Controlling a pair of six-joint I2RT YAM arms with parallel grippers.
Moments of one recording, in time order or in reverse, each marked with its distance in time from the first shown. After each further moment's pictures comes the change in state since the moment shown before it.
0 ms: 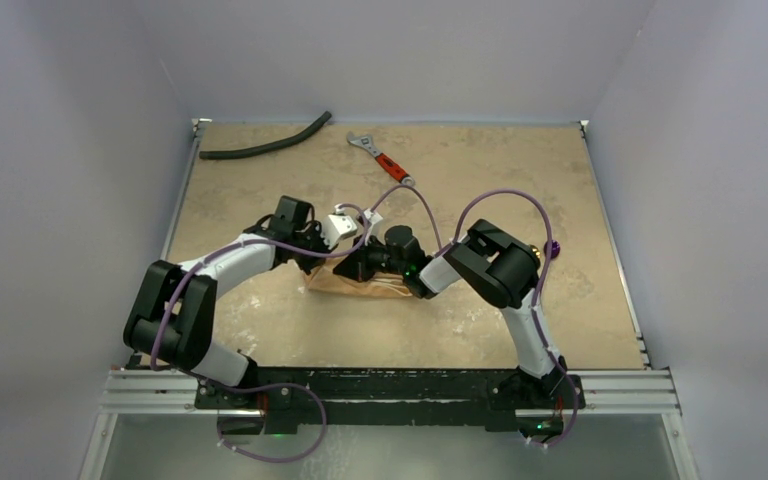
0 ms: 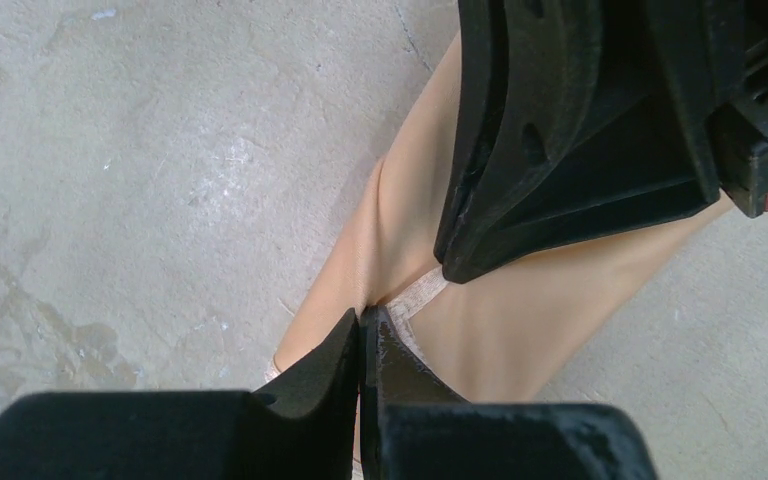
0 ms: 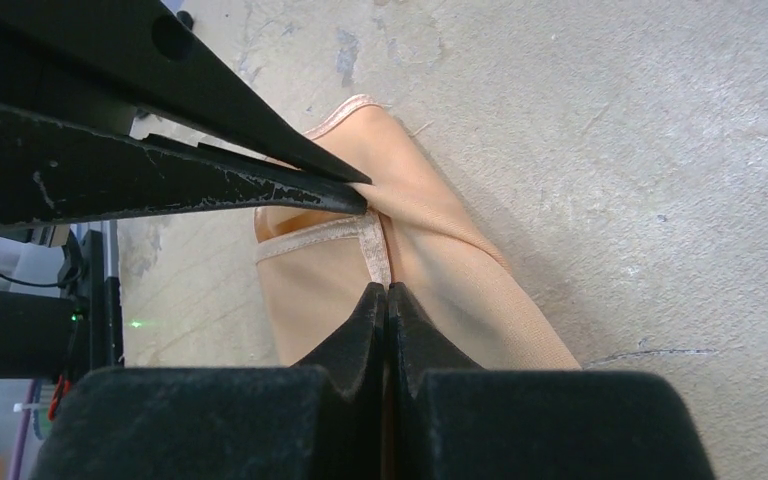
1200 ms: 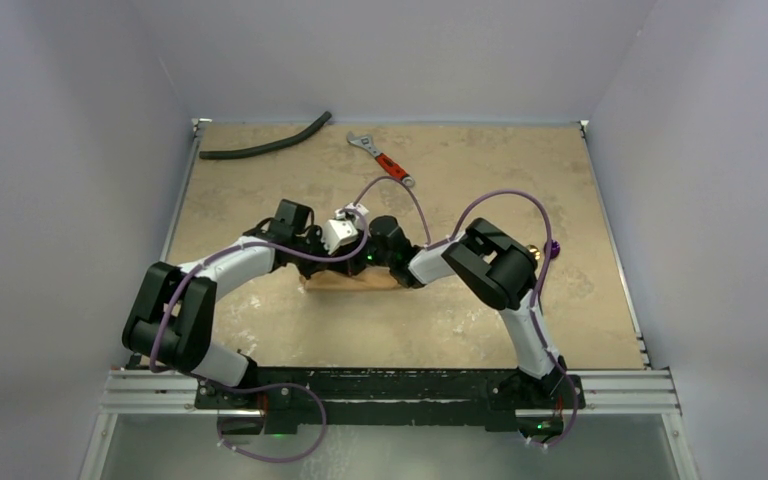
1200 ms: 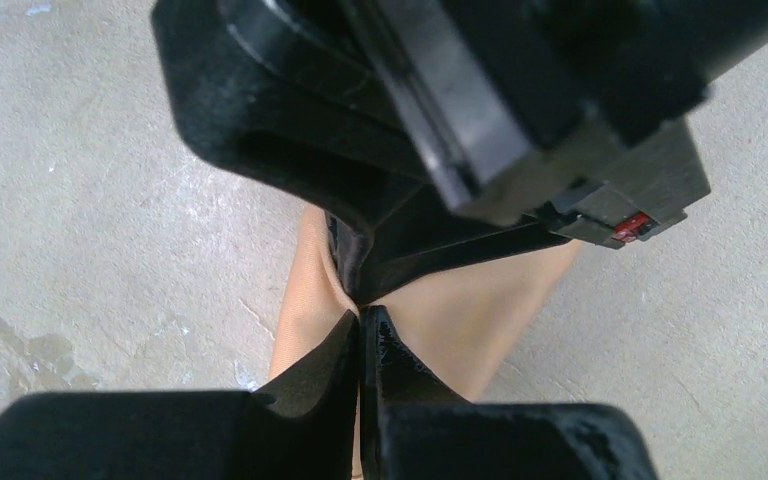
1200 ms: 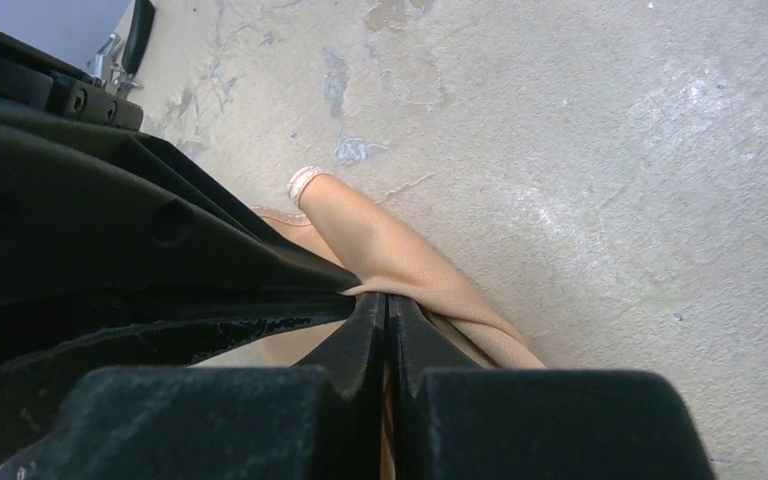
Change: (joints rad) left arm -0.001 -0.010 -0.024 -0.014 0.061 0.004; right arm 0.020 0.002 0.148 -0.212 0.033 -0.092
